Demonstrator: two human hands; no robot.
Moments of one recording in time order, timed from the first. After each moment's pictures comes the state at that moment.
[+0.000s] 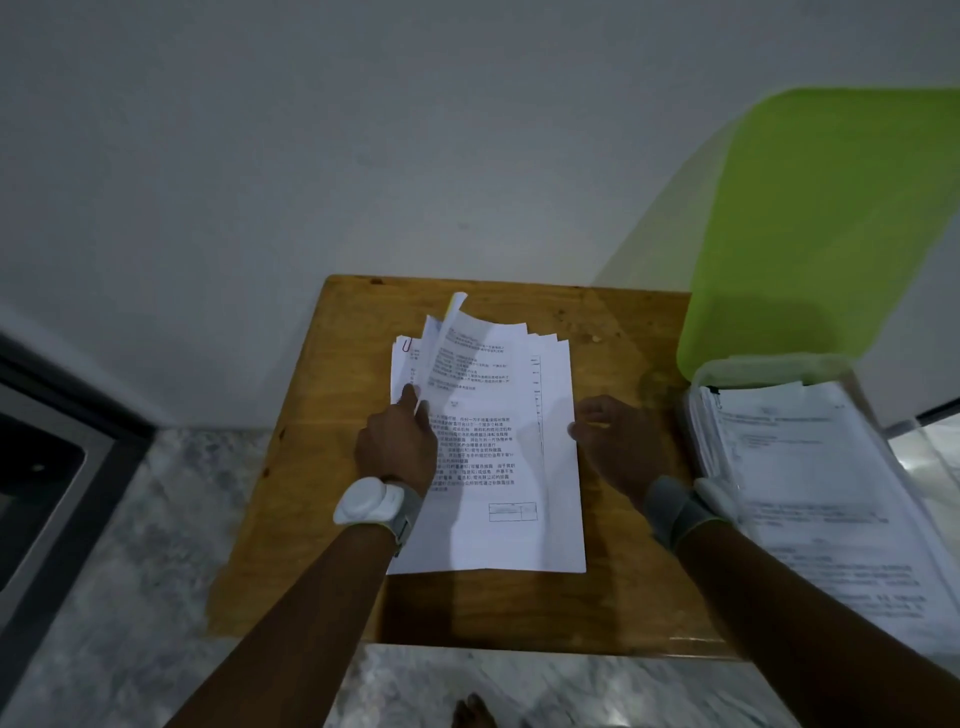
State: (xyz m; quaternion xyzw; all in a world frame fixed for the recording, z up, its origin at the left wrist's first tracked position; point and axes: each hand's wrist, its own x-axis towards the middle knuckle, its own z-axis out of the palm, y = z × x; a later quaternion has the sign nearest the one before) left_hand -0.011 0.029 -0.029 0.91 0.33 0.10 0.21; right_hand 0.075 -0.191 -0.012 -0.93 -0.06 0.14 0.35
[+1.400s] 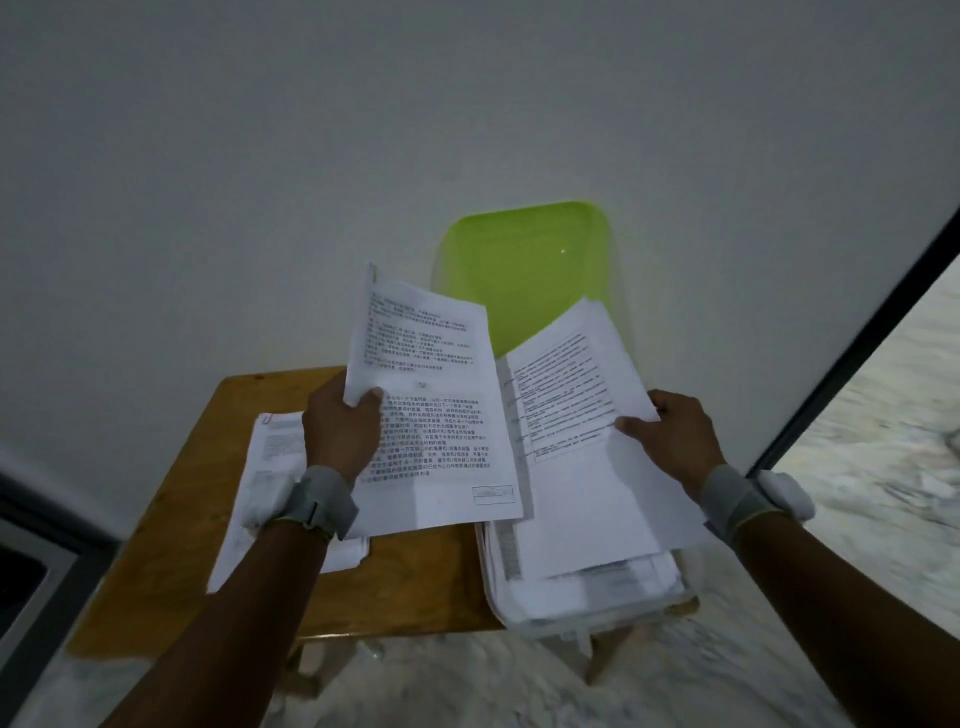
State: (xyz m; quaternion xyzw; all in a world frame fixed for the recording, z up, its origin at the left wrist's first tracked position) left_hand 0.009 -0.218 0.146 0.79 0.30 0.22 0.49; right_hand 0.105 -0.547 0.113 -0.86 0.03 0.05 0.51
